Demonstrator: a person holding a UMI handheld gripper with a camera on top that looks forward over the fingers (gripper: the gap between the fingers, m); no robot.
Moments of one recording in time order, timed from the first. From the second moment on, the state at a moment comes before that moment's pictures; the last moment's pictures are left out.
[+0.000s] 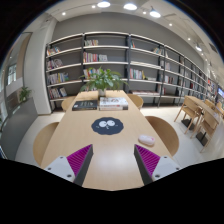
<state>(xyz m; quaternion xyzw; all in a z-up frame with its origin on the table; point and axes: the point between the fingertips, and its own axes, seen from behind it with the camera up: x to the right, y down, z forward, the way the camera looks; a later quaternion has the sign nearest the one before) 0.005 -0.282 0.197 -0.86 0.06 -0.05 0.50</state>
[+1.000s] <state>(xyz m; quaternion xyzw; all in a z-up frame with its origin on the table) 0.274 -0.106 -0.001 -0.92 0.04 -0.02 0.39</state>
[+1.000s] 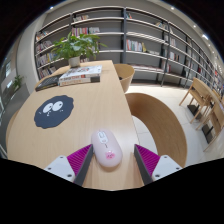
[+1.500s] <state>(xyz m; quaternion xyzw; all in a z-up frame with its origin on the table) 0.271 -0.074 -0.010 -0.93 0.06 -0.02 0.37</state>
